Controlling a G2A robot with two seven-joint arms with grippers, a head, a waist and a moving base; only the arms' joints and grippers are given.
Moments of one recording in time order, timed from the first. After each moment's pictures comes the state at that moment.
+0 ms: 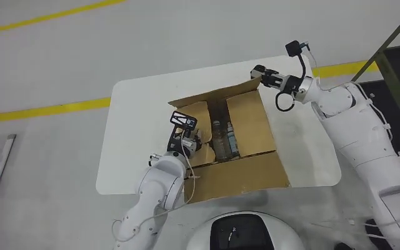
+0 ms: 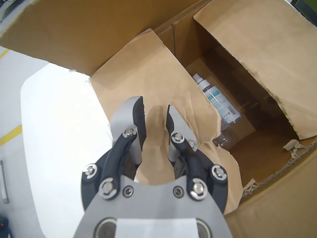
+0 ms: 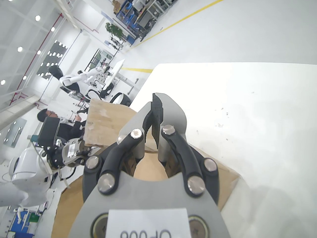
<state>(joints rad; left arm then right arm) 1.09 -1.26 -1.12 -1.93 1.42 0.04 -0.83 -0.48 -1.21 1.15 -0.88 -0.11 -0.64 0.66</state>
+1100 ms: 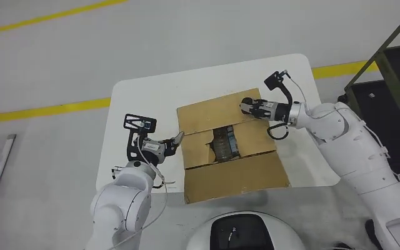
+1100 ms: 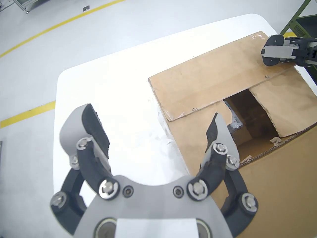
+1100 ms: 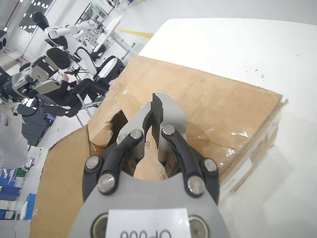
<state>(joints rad) 1.25 -1.24 -1.39 -2.23 1.34 0.03 -0.91 -0.71 -1.16 1.14 -1.22 -0.30 -0.56 0.70</state>
